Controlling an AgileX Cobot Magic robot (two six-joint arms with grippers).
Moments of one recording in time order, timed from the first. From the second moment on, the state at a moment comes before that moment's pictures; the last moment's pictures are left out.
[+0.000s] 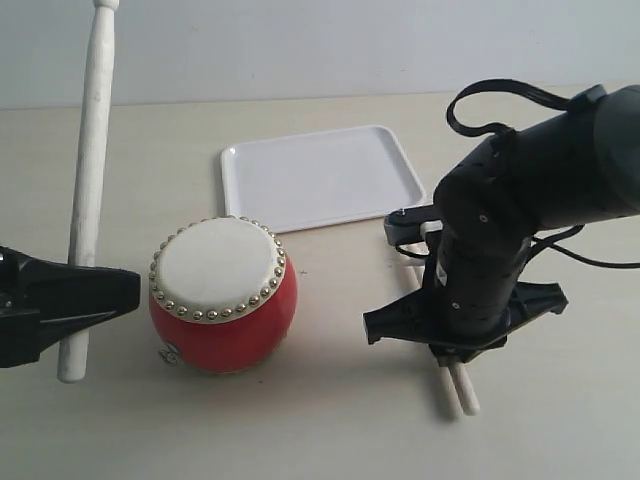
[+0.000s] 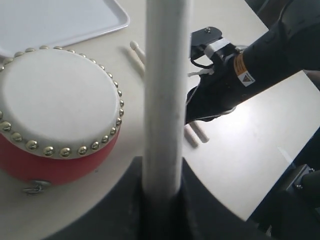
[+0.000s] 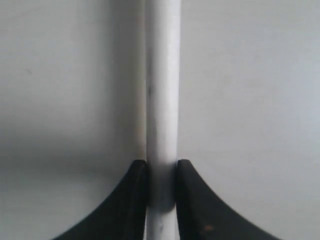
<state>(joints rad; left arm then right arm) -0.49 0.84 -0.44 -1.05 0.52 0.69 0.68 1.81 -0.88 -0.15 0.71 0.67</state>
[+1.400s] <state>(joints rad) -0.49 0.58 -0.66 -0.28 1.08 -0.09 0.68 1.06 -0.76 0.21 0.99 -0.06</state>
